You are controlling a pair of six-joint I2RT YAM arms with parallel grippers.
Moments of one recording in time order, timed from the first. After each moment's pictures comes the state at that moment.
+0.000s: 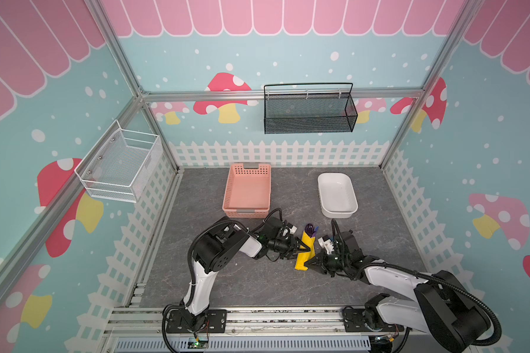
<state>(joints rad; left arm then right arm) -0.73 2.10 0.87 0.65 0.86 -1.27 0.46 1.21 0.29 0.08 -0.71 1.01</state>
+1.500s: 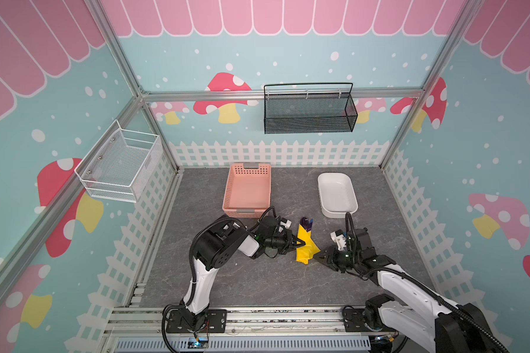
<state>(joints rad) -0.68 2.12 0.85 0.82 0.78 -1.33 0.32 0.99 0.36 -0.23 -0.64 0.86</state>
